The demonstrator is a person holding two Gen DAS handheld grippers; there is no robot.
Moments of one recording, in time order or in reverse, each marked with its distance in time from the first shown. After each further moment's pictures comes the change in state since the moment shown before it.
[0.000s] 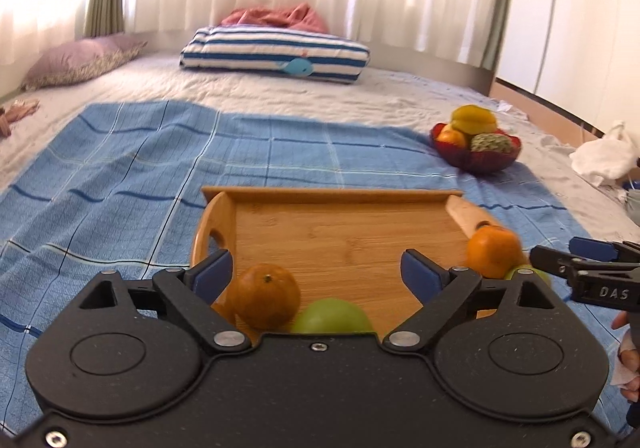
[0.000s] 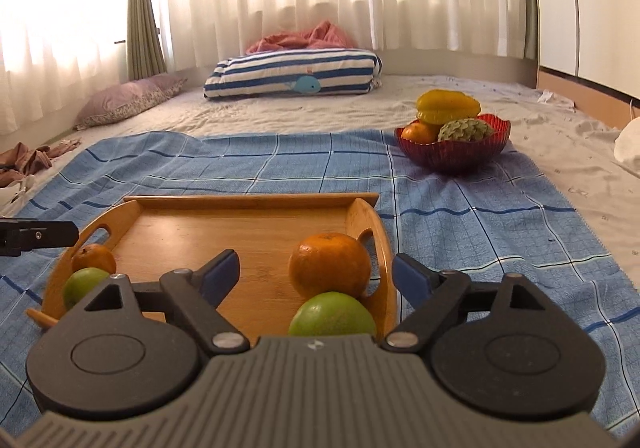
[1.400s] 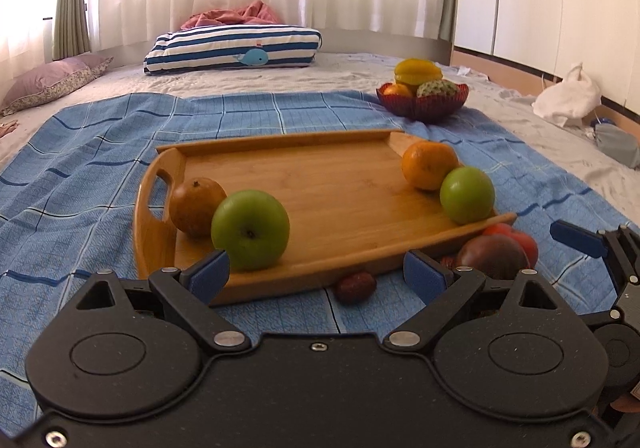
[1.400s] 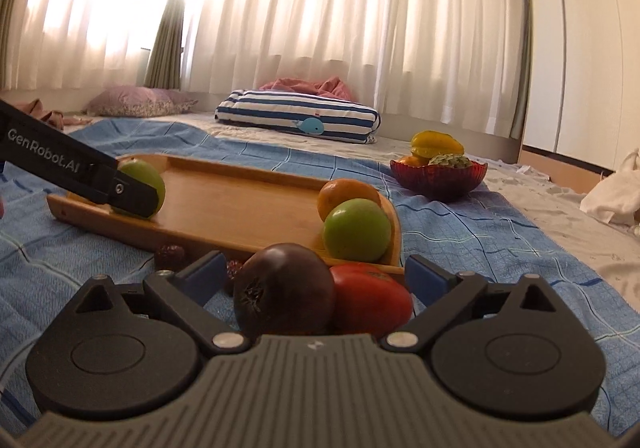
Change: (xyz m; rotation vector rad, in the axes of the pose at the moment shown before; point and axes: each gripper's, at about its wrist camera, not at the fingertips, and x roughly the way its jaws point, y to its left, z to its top) left arm -0.027 -0.055 -0.084 0.131 0.020 -0.045; right arm -0.066 0.053 -0.123 -0.204 -0.205 -0.088
